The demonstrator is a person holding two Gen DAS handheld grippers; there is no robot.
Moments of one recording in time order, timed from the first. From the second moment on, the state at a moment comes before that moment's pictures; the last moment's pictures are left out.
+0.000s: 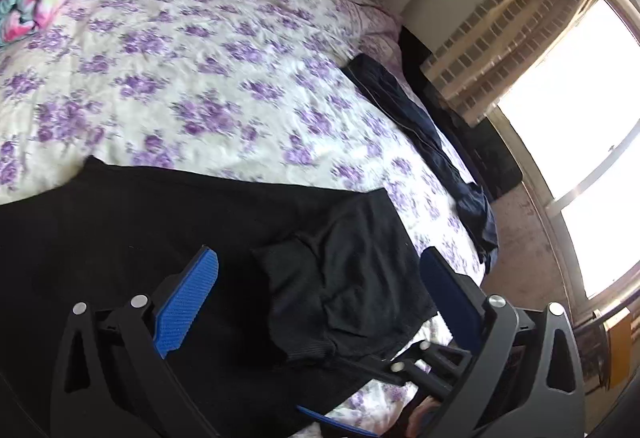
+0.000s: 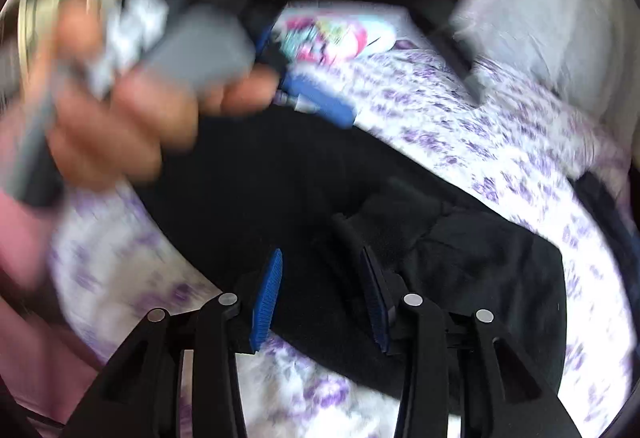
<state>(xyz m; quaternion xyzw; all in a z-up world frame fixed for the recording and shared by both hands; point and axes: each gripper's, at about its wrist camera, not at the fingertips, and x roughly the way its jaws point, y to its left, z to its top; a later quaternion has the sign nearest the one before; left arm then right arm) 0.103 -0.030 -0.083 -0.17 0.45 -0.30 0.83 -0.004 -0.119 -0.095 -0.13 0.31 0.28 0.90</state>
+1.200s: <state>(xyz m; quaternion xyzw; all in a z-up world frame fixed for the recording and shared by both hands) 0.064 0.114 -0.110 -0.20 0.41 -0.14 0.88 0.014 -0.075 -0.096 -0.30 0.27 0.16 0.90</state>
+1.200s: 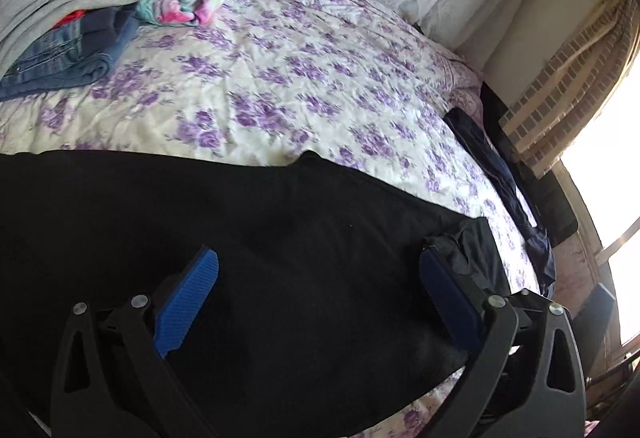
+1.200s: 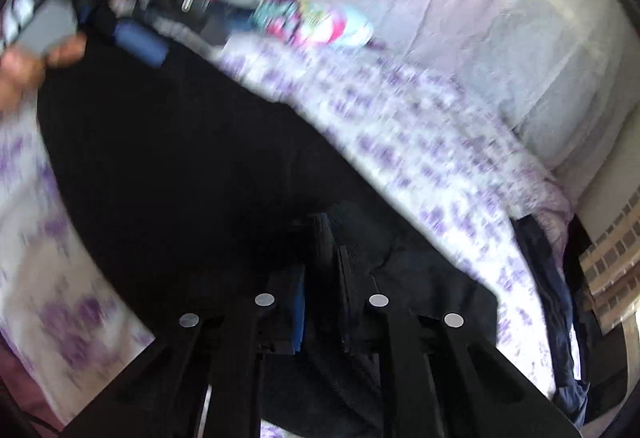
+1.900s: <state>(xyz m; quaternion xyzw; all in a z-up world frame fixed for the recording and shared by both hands) 0.047 0.141 -0.113 -0.12 0.42 -0.03 0.90 0.026 -0.086 -0.081 -0.12 0.34 0.19 0.91</state>
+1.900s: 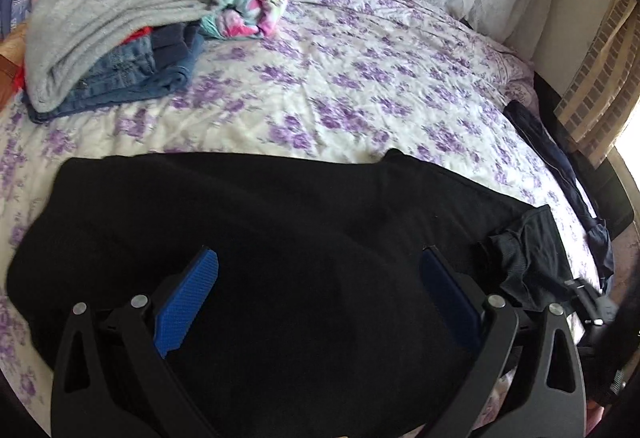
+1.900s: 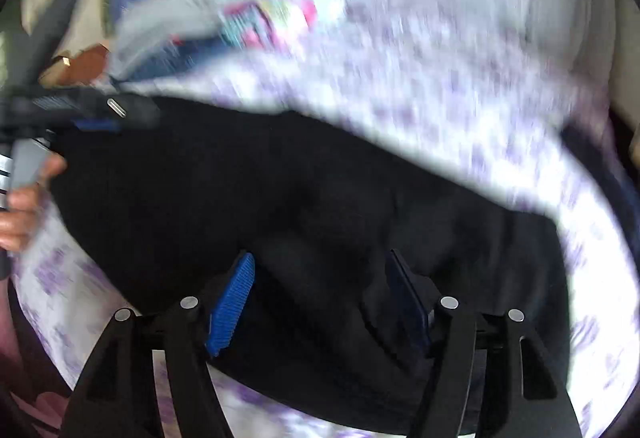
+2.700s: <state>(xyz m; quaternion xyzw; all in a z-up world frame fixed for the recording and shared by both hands) -0.070 0.392 -0.129 -0.30 0.38 0.17 0.86 -0.027 0.205 -0.092 -0.38 0.25 0.40 0.80</state>
